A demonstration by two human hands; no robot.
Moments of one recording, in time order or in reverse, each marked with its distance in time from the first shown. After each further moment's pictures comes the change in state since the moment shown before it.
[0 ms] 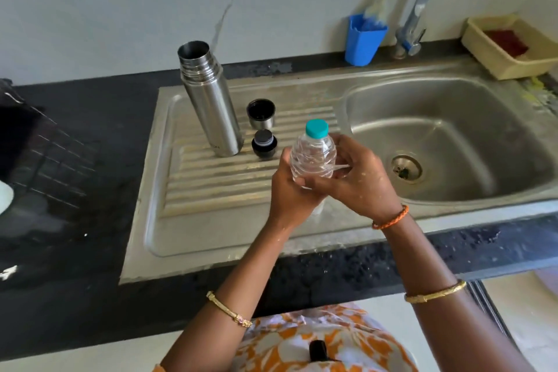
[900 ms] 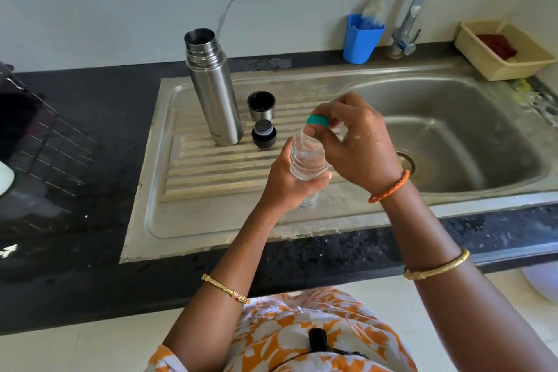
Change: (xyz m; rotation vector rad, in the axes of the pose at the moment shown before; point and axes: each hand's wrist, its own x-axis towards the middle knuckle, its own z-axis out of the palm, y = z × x) left_hand 0.003 -0.015 -0.019 0.209 -0.148 0.059; right_hand 0.007 -0.047 -0.008 -0.293 0.171 -0.267
